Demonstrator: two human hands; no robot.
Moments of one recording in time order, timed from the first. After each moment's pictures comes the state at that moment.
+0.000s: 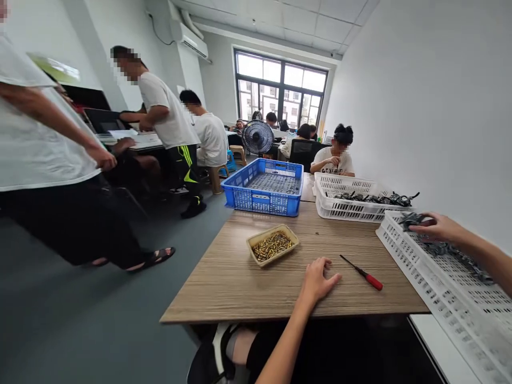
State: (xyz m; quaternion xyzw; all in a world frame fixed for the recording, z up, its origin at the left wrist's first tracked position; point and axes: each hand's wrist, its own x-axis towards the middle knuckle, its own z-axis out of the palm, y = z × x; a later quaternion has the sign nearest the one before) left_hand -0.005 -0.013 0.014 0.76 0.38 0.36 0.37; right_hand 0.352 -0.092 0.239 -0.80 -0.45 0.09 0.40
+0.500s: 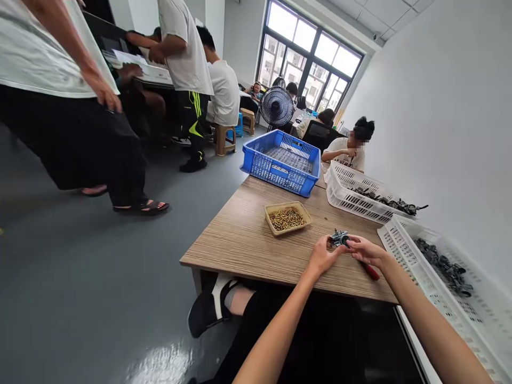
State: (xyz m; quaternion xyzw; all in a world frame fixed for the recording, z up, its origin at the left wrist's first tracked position) left_hand 0.001 -0.002 0.004 0.60 0.30 0.53 0.51; right_hand 0.174 -0.028 0.120 -0.59 -0.39 0.62 0.33
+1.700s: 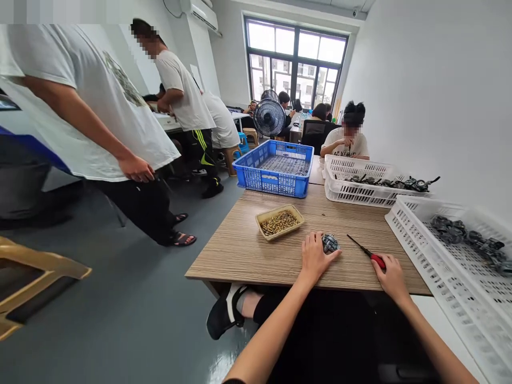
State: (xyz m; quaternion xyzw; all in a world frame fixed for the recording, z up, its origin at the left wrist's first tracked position) left_hand -0.003 -0.027 0.019 0.76 0.52 0.35 0.19; right_hand 0.270 -0.131 -0.015 -0.73 -0.60 -0.09 0.30
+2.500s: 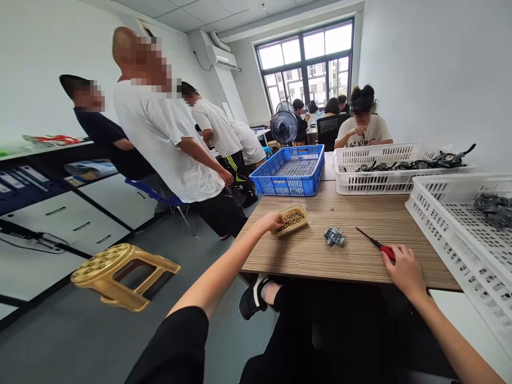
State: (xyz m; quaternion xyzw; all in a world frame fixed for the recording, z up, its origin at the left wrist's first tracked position) left_hand -0.156 0.116 0.087 0.80 0.59 -0.05 0.11; right_hand 0.266 -0.130 -0.023 -0.74 -0.60 -0.08 0.29
